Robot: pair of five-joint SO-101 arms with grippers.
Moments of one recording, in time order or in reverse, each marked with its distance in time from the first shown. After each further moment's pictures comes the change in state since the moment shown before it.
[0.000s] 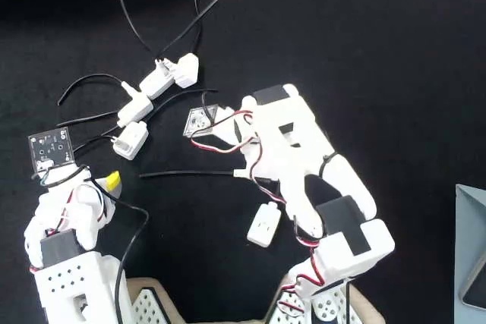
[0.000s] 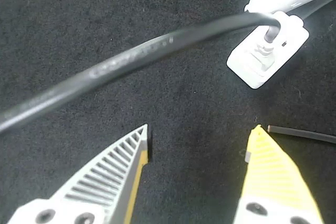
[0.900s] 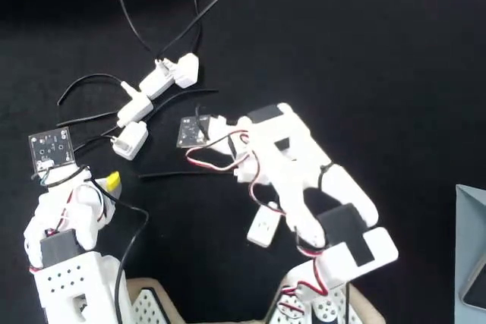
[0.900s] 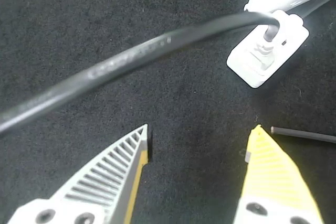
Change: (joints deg) left arm 0.0 0.0 0.0 0.0 -0.4; right arm -1.6 -1.1 10.0 -16.6 0.2
